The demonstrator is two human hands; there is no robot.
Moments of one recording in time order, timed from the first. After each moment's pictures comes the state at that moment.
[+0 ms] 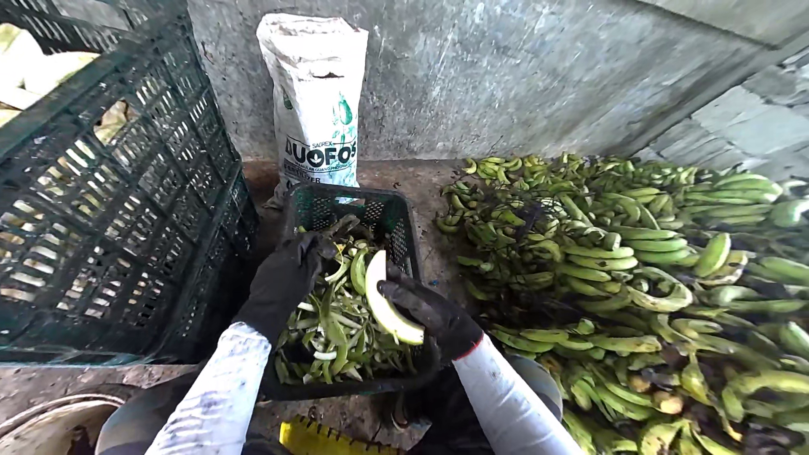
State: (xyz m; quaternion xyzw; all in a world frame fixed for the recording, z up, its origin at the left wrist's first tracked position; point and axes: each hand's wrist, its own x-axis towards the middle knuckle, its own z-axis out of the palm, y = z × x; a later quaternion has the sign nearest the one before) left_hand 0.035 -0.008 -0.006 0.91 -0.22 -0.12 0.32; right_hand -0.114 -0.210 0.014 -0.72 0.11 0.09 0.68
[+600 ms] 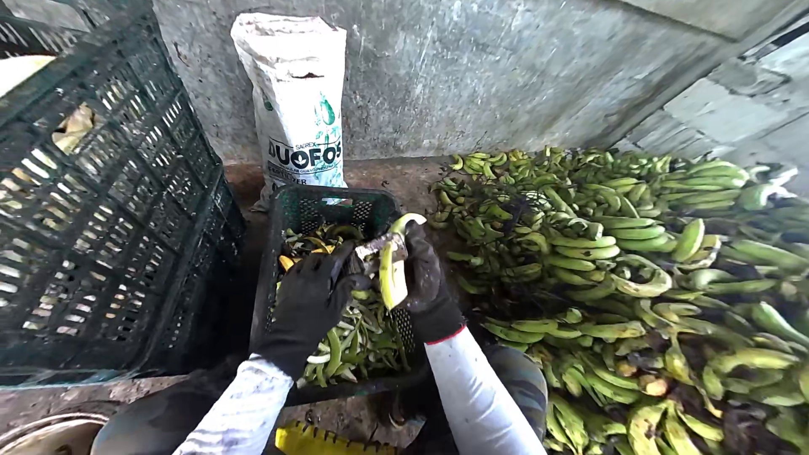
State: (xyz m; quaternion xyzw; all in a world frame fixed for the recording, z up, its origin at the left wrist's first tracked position) left_hand -0.016 -0.032 -0.017 0.86 -0.36 0.07 0.35; right_hand -0.082 -0.221 -0.006 -0.43 0.04 -0.16 0.89
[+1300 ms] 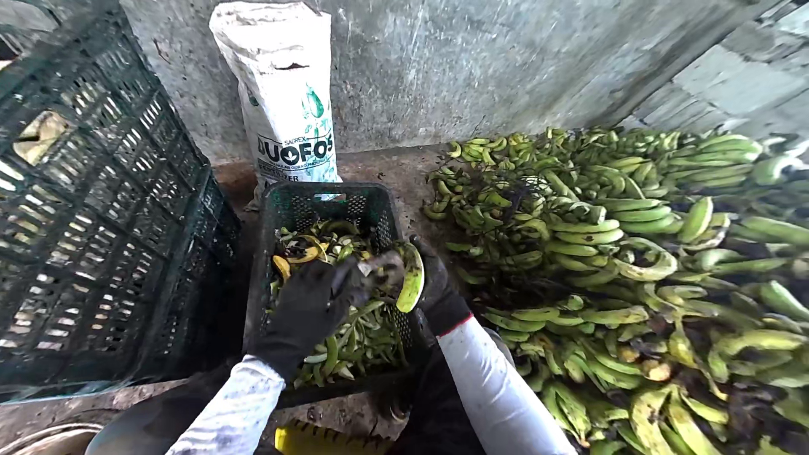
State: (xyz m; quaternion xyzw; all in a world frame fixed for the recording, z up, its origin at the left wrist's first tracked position) left_hand -0.017 -0.040 -0.024 0.85 -0.43 -0.01 0.30; right_hand -0.101 -0.265 -0.035 -0.34 0.13 -0.08 0.93
